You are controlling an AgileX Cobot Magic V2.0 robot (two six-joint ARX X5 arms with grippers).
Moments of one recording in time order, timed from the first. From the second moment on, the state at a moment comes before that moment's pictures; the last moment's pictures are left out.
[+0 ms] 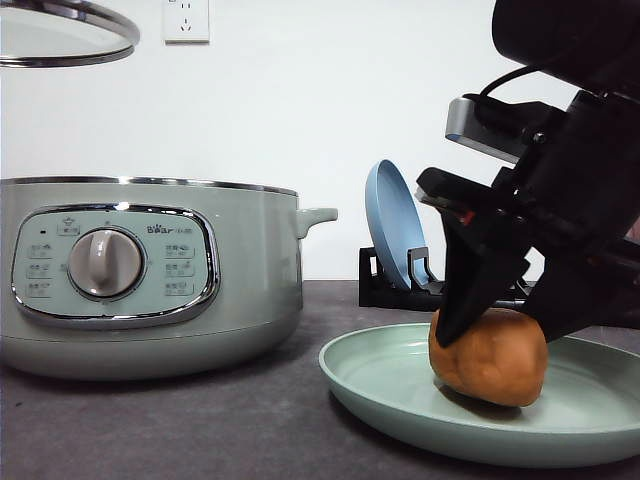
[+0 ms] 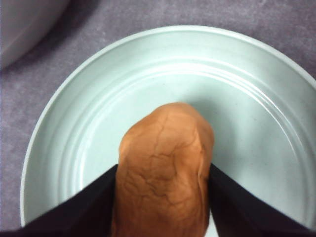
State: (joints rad) left_arx -0.12 1.22 1.62 -1.23 0.02 0.04; right_arx 0.65 1.29 0.60 -0.23 -0.07 0.44
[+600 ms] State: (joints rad) left_arx -0.22 1.22 1.62 -1.23 0.03 0.04; right_arx 0.65 1.12 0.66 -0.30 -0.04 0.42
